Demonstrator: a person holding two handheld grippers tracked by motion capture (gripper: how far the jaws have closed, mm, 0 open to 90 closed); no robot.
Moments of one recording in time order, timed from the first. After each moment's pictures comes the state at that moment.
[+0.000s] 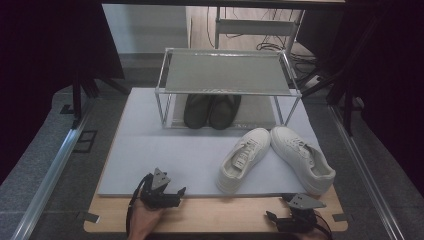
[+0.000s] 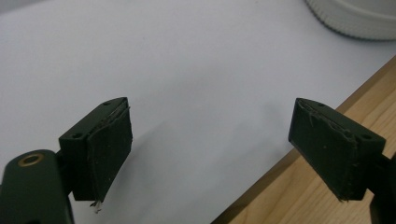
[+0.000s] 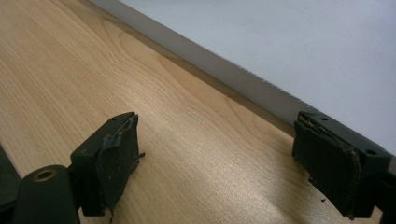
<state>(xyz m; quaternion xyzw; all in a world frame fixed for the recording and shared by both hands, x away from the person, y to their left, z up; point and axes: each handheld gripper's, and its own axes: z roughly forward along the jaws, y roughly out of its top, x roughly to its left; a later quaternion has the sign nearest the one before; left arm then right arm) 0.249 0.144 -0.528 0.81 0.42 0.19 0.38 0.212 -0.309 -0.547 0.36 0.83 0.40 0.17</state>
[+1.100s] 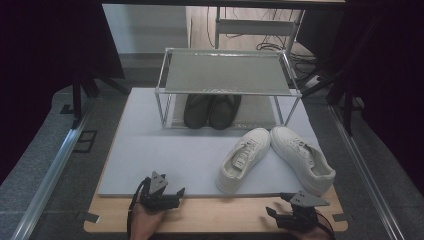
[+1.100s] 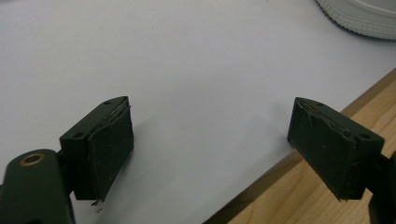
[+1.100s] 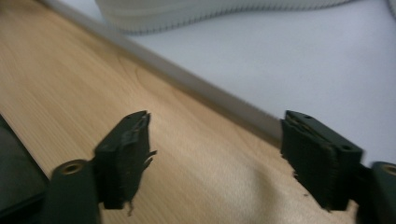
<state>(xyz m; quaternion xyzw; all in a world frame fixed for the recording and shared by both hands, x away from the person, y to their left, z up) 0.244 0.146 -0.539 0.79 0.43 0.20 0.40 0.208 -0.301 -0.522 0.39 0.81 0.42 0.16</state>
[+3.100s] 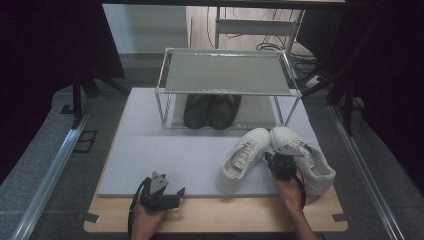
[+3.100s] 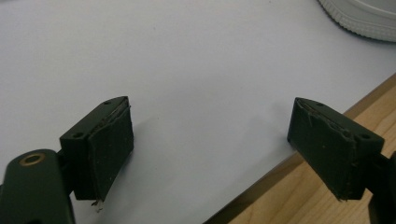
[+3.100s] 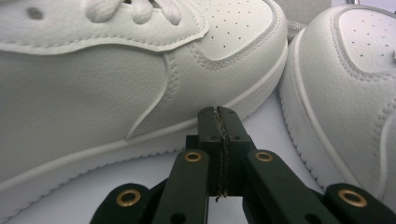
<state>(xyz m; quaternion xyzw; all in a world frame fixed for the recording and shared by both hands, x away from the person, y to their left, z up) 0.244 0.145 -0.539 0.78 0.43 0.20 0.40 0.341 -0.262 -0.512 0.49 0.74 0.37 0.27</state>
